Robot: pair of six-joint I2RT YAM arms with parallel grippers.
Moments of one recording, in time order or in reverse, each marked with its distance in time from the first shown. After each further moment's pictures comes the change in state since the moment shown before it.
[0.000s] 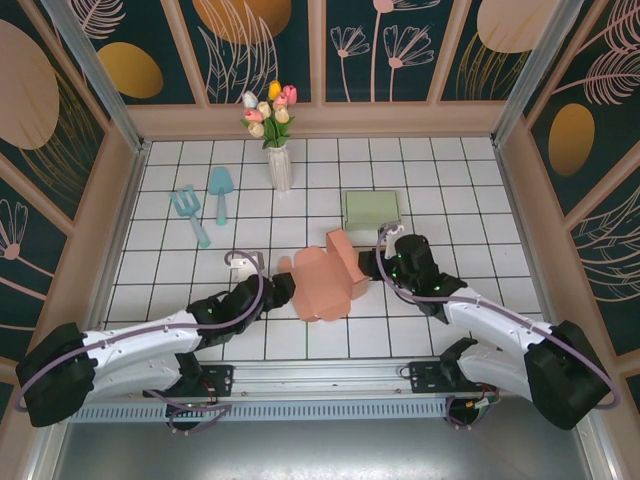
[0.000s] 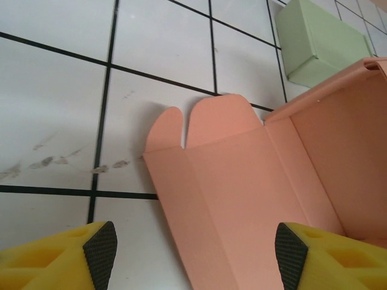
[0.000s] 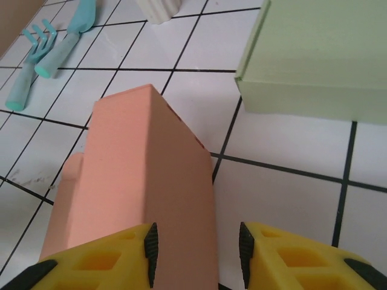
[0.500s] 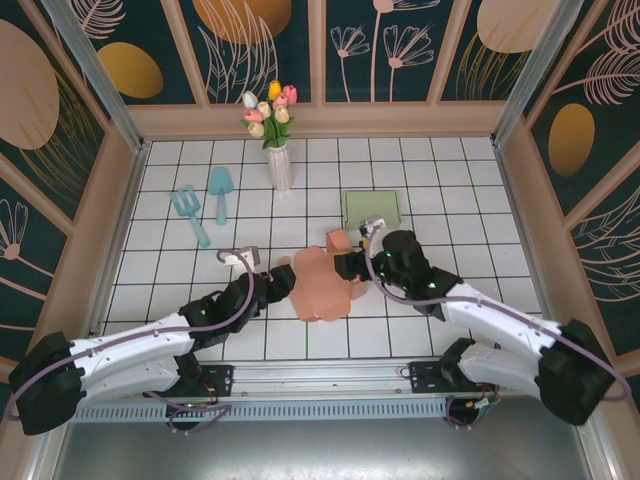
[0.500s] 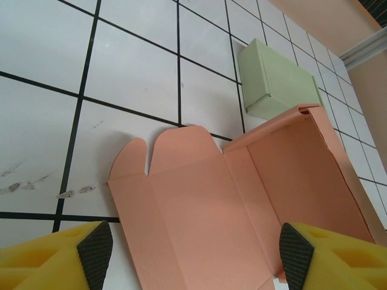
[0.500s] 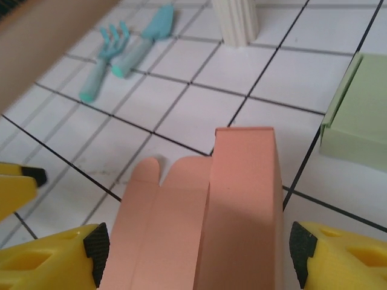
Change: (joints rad) left arm 0.000 -0.091 -0.001 0.025 -0.027 -0.019; right arm 0.149 0.038 0.150 -0.081 0.010 -0.103
